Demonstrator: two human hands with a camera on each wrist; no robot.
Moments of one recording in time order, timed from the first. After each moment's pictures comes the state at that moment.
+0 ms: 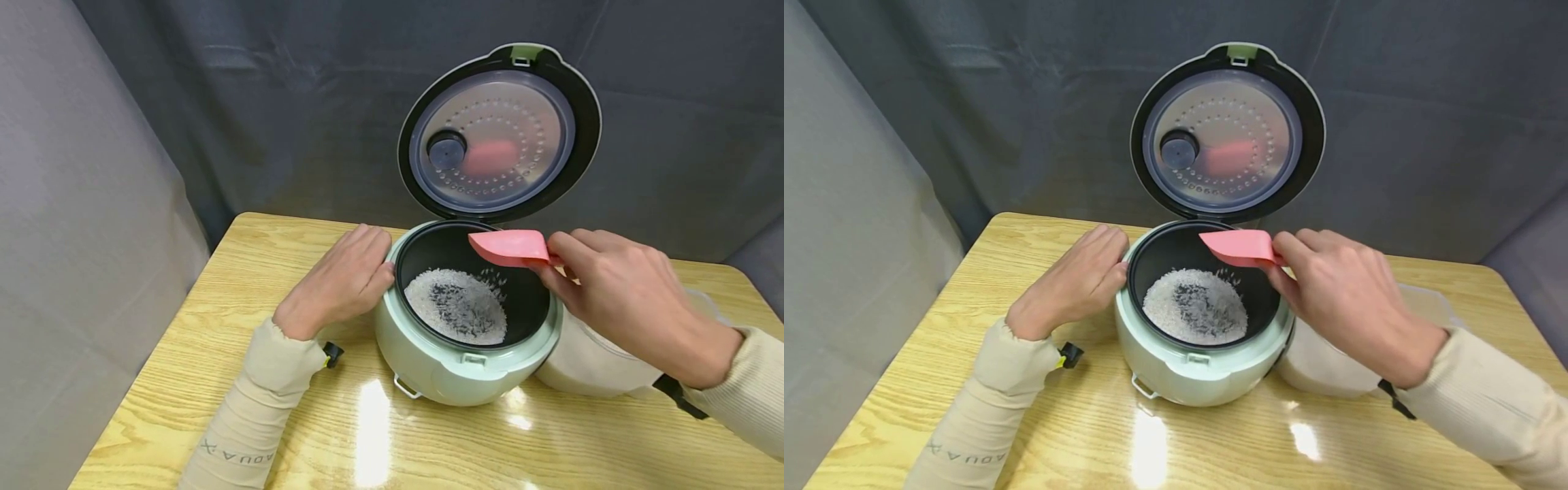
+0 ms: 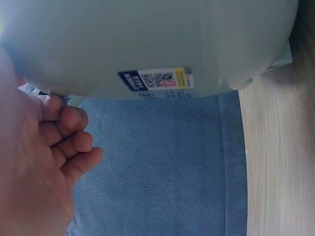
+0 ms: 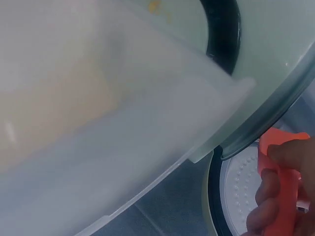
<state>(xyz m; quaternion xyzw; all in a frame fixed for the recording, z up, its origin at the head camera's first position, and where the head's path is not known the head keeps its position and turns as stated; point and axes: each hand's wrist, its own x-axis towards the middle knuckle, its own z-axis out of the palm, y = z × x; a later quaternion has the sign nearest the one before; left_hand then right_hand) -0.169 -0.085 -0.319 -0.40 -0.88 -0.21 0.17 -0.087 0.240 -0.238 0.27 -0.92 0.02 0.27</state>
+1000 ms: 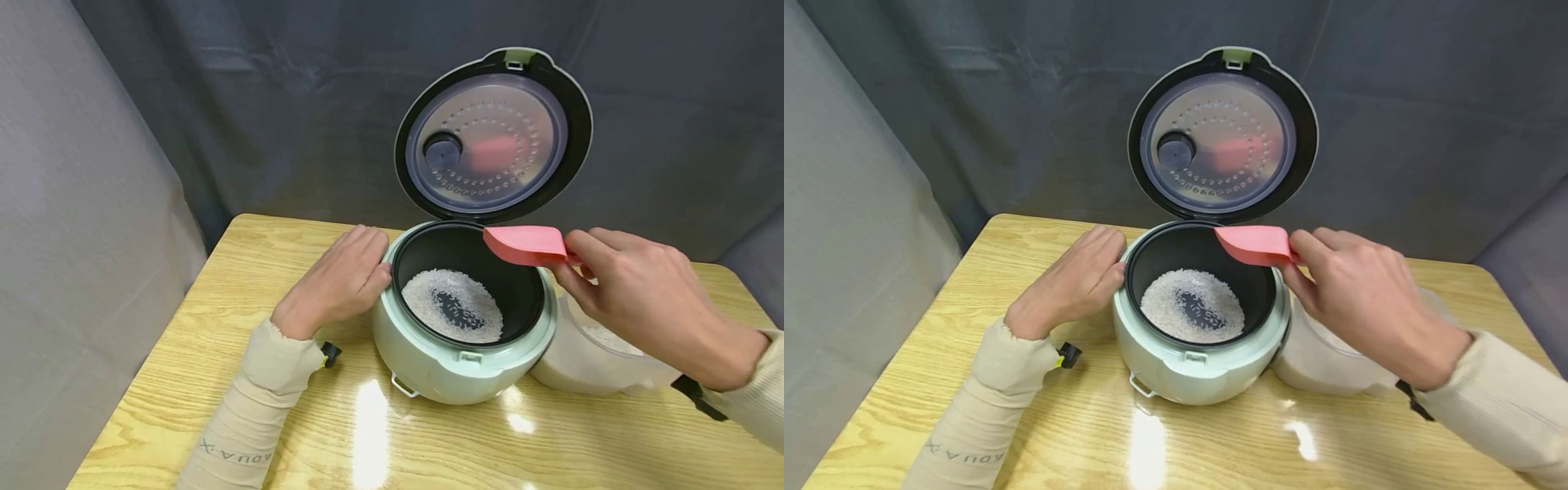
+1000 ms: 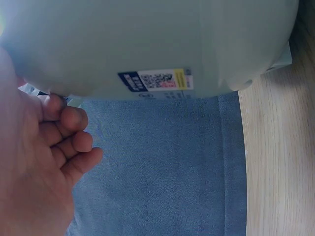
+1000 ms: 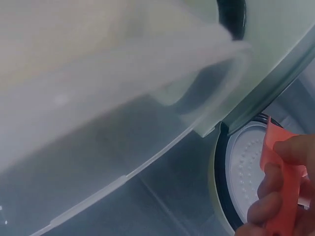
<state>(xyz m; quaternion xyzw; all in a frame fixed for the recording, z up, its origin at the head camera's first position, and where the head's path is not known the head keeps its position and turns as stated) -0.169 -0.085 -0.320 -0.41 -0.87 -0.21 0.18 -0.081 0.255 -0.232 0.26 -0.92 0.01 0.30</state>
